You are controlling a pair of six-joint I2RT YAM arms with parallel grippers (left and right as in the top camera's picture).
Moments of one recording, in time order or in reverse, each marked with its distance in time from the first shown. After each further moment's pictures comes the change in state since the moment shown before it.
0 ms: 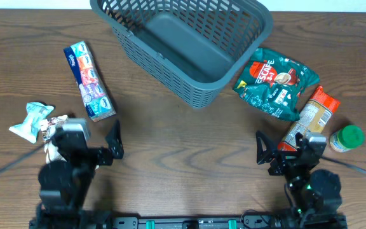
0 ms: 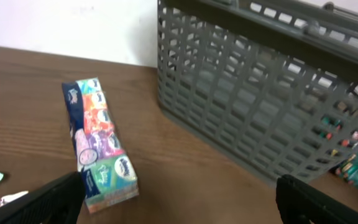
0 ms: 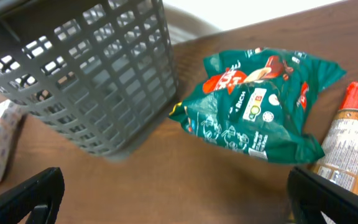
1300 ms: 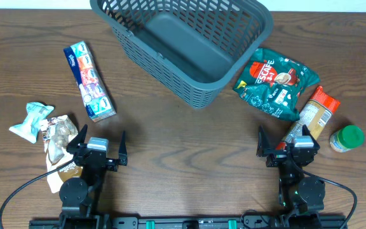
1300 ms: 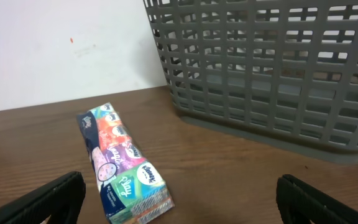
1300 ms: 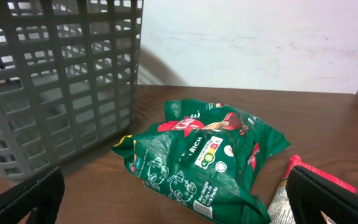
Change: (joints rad) left arm 0.000 -0.366 -0.492 0.316 -0.008 0.306; right arm 0.002 -0.175 -0.370 0.459 0.143 -0.334
